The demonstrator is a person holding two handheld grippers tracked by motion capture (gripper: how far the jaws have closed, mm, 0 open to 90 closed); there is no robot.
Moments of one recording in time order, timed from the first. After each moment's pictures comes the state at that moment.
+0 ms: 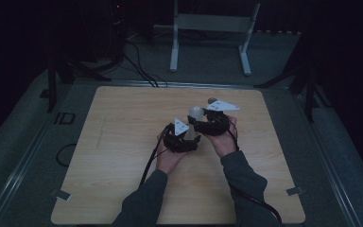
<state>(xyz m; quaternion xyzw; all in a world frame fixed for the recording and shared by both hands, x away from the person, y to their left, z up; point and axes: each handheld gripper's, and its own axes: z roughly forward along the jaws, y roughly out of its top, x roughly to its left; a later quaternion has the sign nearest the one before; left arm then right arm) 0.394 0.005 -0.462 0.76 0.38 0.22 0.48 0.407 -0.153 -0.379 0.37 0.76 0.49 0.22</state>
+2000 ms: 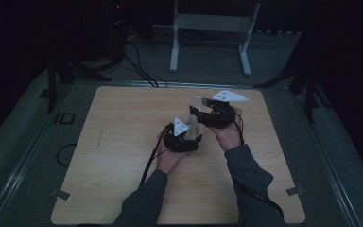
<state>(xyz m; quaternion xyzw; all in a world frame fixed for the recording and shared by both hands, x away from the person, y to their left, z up) 0.389 0.007 -0.455 0.76 0.36 0.22 0.50 0.400 -0.157 -0.333 0.35 0.75 0.52 0.22</state>
